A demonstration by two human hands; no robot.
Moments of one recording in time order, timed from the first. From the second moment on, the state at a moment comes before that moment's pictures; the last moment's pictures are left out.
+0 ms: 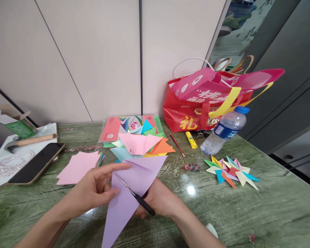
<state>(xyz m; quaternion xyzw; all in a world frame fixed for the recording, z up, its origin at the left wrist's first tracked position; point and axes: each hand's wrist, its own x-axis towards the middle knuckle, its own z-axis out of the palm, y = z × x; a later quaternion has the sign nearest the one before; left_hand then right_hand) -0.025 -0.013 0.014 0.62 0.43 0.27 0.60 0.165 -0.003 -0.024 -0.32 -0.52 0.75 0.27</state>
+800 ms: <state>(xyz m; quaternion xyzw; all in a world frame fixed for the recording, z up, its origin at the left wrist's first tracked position) -0.023 -0.013 0.014 0.62 0.43 0.26 0.60 0.166 -0.002 -0.024 -0.34 -0.51 0.75 0.26</state>
